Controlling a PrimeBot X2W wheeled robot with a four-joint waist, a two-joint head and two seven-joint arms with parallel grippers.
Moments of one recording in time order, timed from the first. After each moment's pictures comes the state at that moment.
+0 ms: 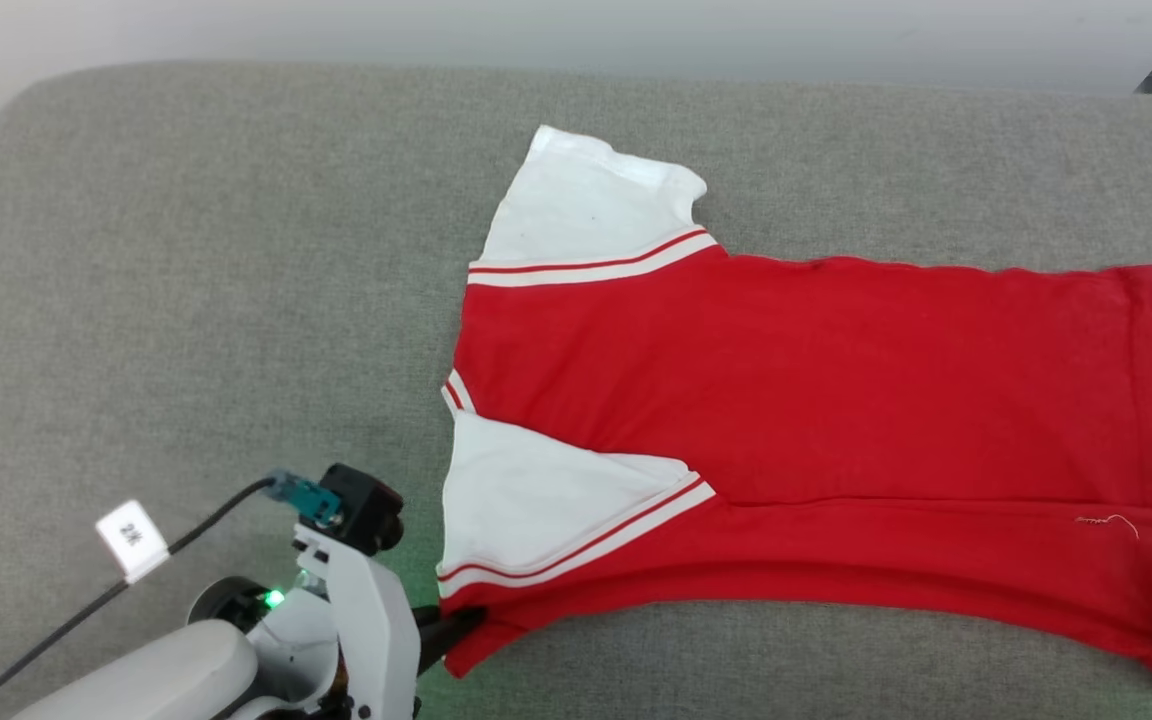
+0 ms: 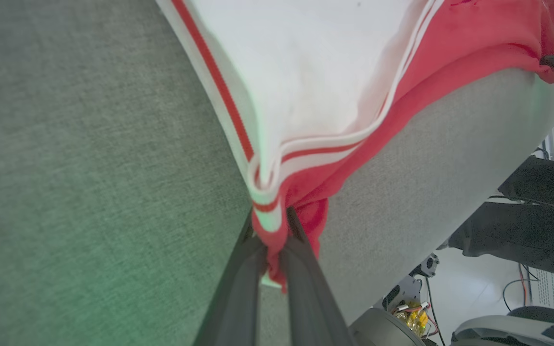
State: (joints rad) left arm -0.61 0.83 -1.10 -0.08 -1.31 0.12 0.37; right arm 0.04 -0.83 0.11 -0.03 0.97 0.13 0.72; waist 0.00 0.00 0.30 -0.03
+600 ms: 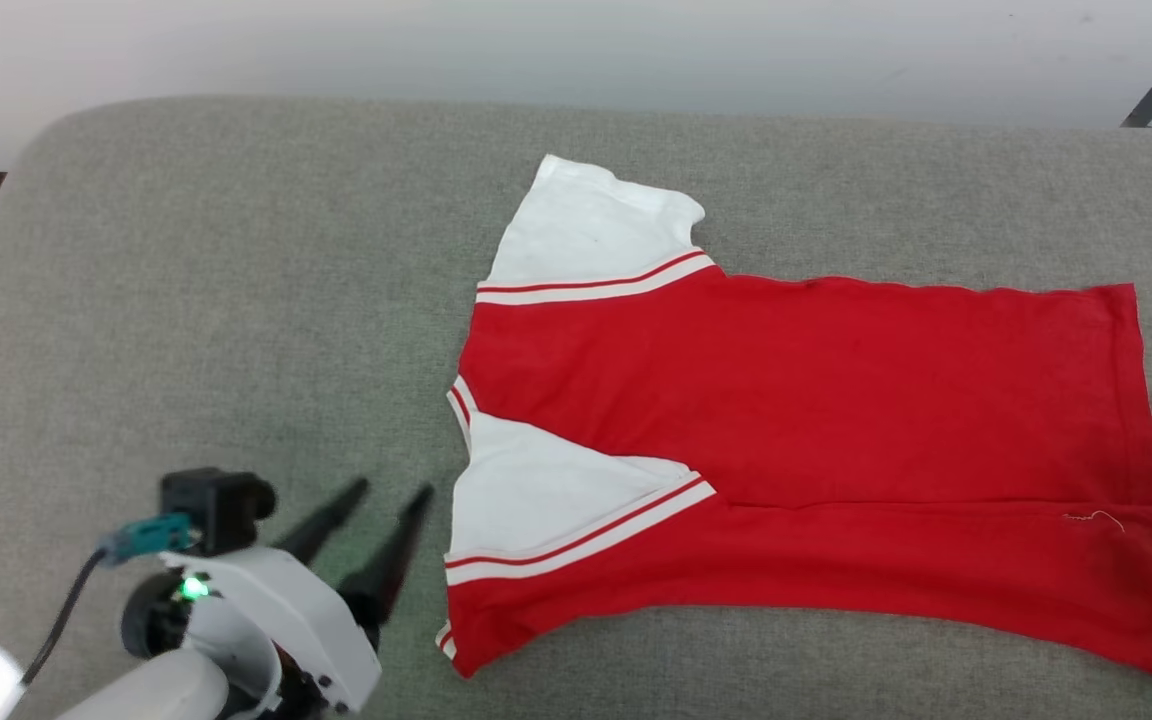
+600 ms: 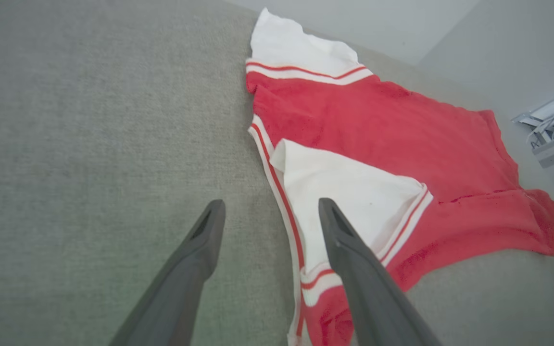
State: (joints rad) left arm -0.45 0.83 -0.93 -0.11 -1.28 0.26 -0.10; right arm -0.01 -0.58 -0.12 -0.11 0.72 0.13 0.45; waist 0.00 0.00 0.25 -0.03
